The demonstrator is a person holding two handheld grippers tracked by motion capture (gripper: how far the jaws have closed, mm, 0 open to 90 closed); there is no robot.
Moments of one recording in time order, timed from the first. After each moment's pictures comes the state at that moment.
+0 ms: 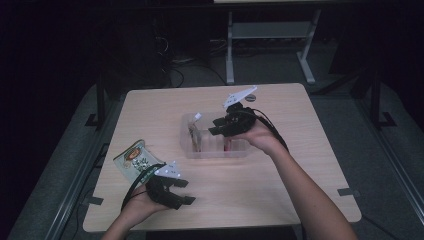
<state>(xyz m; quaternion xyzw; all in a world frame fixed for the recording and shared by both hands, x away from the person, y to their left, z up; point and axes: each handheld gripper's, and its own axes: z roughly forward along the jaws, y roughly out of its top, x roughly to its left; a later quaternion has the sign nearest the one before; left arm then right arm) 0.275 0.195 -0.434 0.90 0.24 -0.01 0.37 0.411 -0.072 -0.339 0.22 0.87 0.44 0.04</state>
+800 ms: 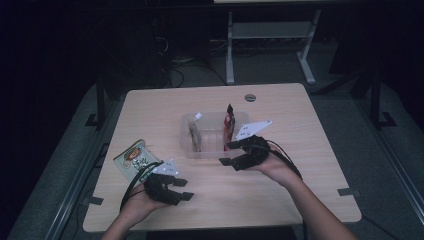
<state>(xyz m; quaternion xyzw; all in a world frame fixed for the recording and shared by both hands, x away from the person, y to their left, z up) 0.278 0.201 -0.429 0.89 0.26 0.01 0.37 0.339 -0.100 -0.378 0.23 0.87 0.44 0.06</state>
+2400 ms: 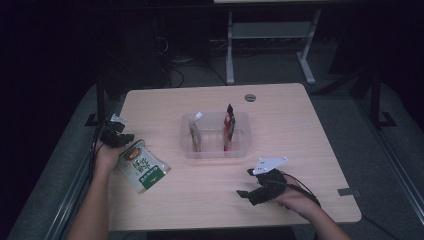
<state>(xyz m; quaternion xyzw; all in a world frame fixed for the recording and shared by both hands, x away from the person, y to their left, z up) 0.433 0.357 -0.441 0.80 0.50 0.20 0.26 0.281 -0.142 -0.449 0.27 0.87 0.41 0.06</state>
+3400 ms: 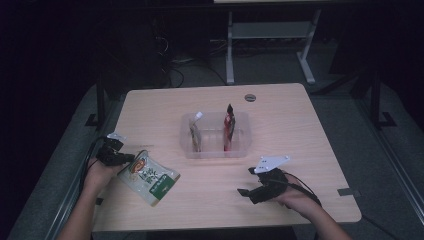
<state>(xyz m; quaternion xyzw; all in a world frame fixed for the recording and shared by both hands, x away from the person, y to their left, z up) 0.371 0.355 -0.447 0.84 0.47 0.10 0.26 0.282 -0.145 -0.447 0.27 0.87 0.41 0.07</state>
